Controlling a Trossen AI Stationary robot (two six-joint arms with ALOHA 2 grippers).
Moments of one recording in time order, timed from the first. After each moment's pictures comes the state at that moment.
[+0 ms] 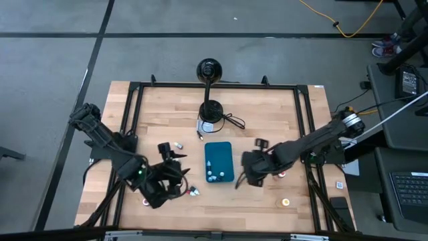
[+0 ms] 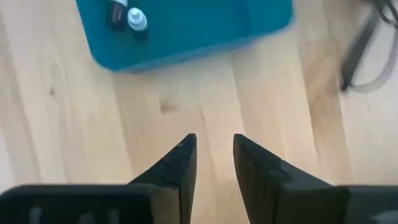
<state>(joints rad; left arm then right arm) -0.72 1.50 1.34 -0.97 -0.95 -0.66 0.46 1.59 1.30 -1.04 0.31 0.60</state>
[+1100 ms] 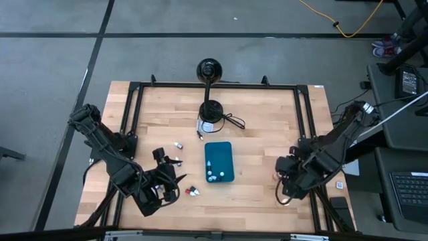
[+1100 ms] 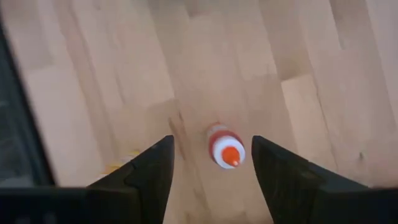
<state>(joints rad) -0.80 1.51 1.34 -1.00 -0.94 -0.86 0.79 1.33 1.19 -1.26 0.27 1.07</state>
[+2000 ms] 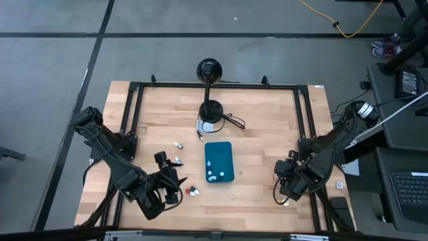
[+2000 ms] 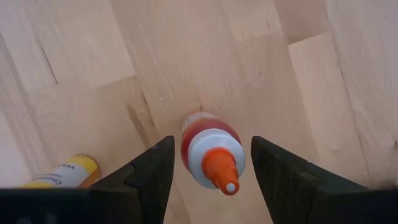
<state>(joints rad) -0.80 1.56 1.34 -1.00 -0.92 -0.90 0.83 1.33 0.87 -1.03 0.27 1.15</state>
